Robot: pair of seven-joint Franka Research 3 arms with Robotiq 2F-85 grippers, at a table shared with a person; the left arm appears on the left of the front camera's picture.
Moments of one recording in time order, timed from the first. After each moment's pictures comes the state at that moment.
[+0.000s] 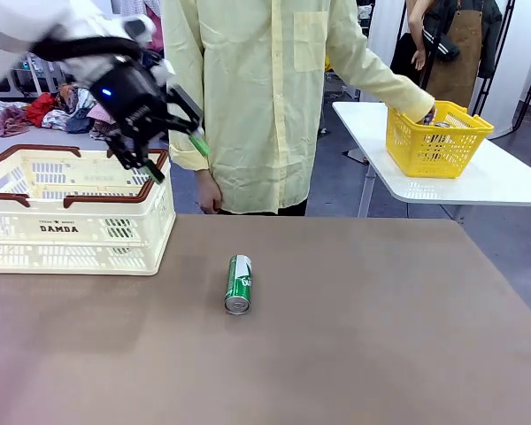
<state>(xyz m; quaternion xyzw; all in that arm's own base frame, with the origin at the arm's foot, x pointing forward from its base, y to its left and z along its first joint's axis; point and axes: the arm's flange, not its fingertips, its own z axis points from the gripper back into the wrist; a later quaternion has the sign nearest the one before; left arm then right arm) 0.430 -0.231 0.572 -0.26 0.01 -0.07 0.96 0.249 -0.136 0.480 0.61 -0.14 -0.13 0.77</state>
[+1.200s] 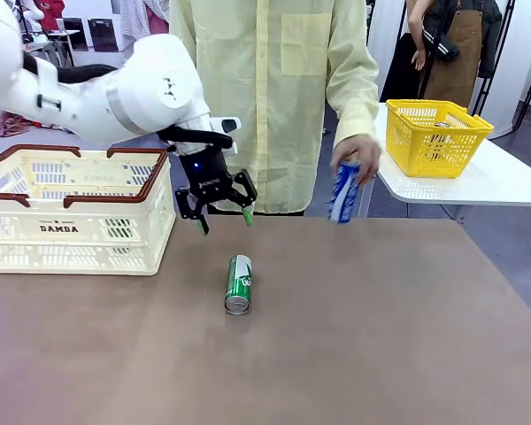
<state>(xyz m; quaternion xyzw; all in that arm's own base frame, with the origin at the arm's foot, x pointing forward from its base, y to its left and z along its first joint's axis) 0.502 -0.318 0.440 -0.17 0.08 -0.07 0.98 0.249 -0.136 0.480 0.61 -0.14 -0.13 0.77</state>
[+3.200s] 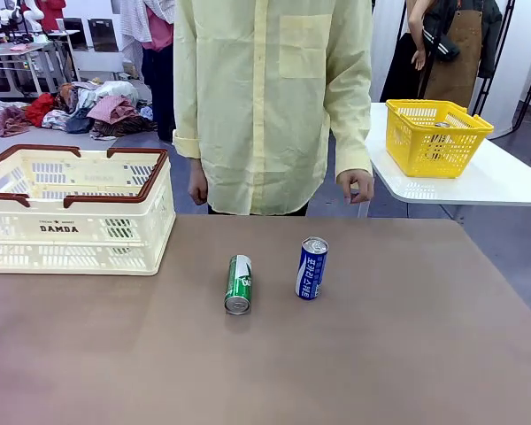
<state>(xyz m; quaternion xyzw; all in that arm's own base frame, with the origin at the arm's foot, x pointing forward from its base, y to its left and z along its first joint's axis) 0.276 0.054 0.500 -0.51 0.02 -0.11 0.85 0.249 -0.137 0.480 0.61 -0.14 -0.13 0.77</state>
